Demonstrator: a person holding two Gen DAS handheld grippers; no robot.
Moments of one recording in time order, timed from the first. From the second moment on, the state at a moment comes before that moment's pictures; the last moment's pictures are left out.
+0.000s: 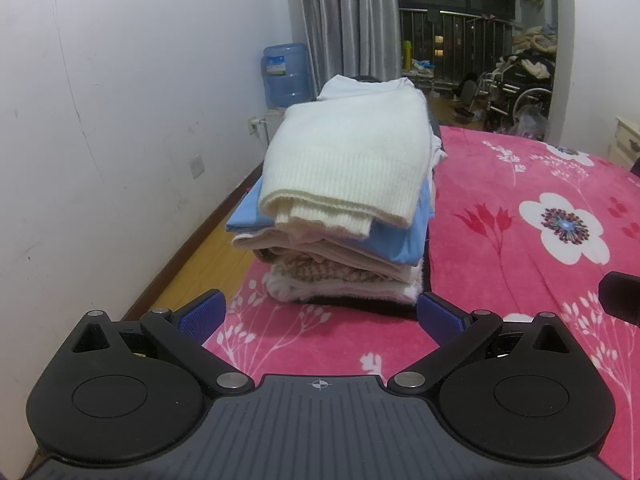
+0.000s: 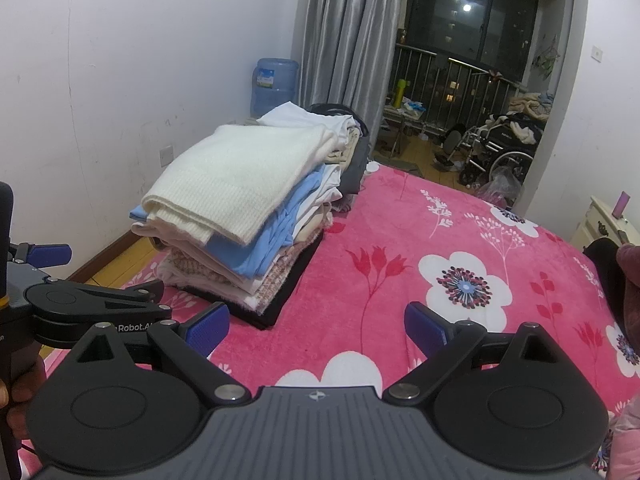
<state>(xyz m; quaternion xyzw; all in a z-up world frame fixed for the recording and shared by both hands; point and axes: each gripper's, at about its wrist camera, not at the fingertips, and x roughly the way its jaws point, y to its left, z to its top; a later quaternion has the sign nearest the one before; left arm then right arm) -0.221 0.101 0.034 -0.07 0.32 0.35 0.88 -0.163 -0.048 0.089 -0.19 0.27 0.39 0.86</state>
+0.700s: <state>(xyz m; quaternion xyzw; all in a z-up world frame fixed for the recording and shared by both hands) -0.220 0.101 0.036 -0.07 0.32 0.35 0.88 -0.161 -0.050 0.089 -0.19 0.27 0.39 0.86</state>
